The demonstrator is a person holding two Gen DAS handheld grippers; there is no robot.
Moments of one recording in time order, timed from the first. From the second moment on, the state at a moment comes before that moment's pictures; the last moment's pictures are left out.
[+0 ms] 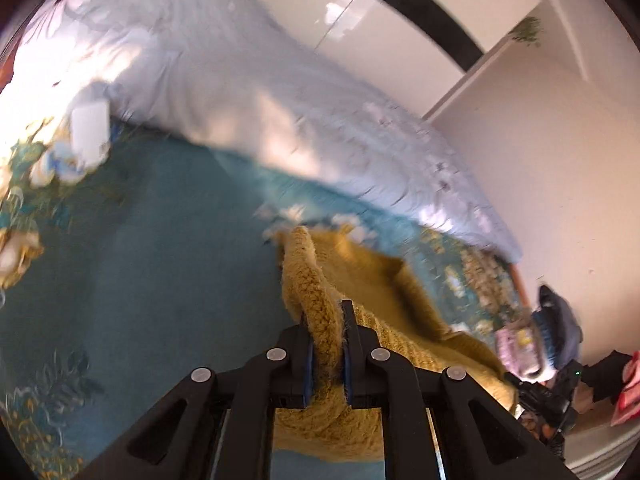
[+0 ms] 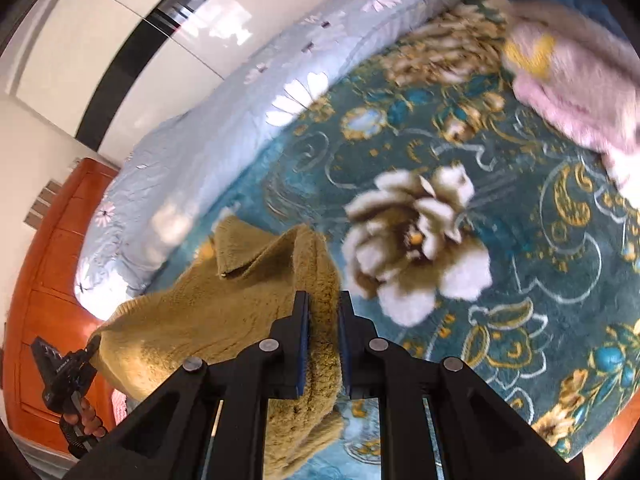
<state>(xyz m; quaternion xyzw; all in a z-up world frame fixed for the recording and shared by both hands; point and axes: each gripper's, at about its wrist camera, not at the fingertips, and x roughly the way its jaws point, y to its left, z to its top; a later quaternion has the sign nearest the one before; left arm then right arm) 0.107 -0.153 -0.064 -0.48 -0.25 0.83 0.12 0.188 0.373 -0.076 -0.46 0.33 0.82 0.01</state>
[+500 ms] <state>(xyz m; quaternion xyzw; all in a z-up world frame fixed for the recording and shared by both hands) 0.107 -0.190 -0.094 -0.54 -0.16 0.83 0.05 0.186 0.357 -0.075 -0.49 0.19 0.85 0.04</state>
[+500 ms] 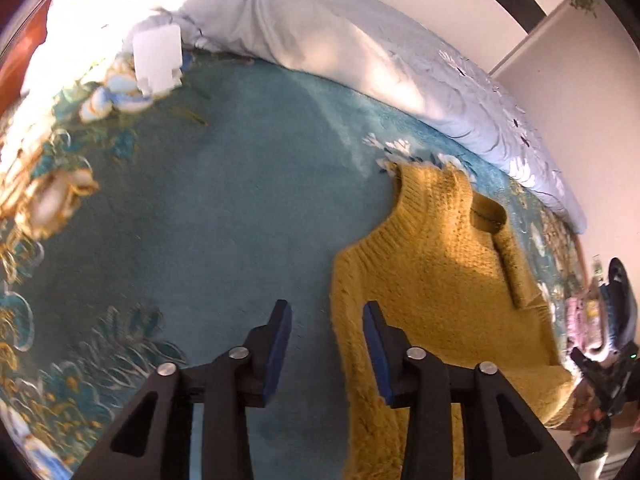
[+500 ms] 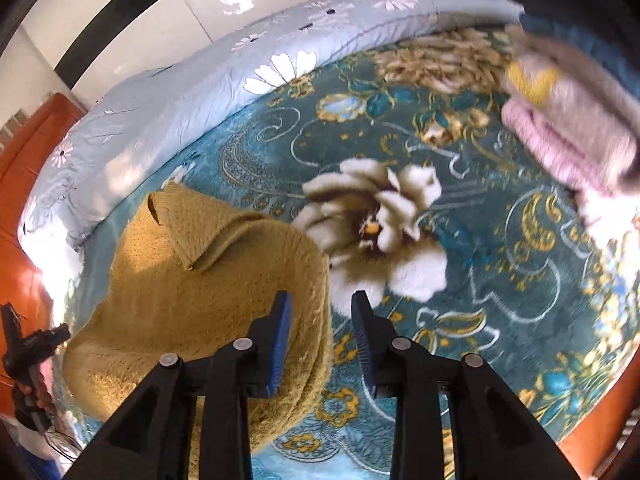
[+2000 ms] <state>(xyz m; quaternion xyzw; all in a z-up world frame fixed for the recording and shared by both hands) -0.100 -0.130 -0.057 -0.42 -0.24 0.87 0.08 -0.086 0.235 -0.004 -0.47 -0.03 0.88 0.00</state>
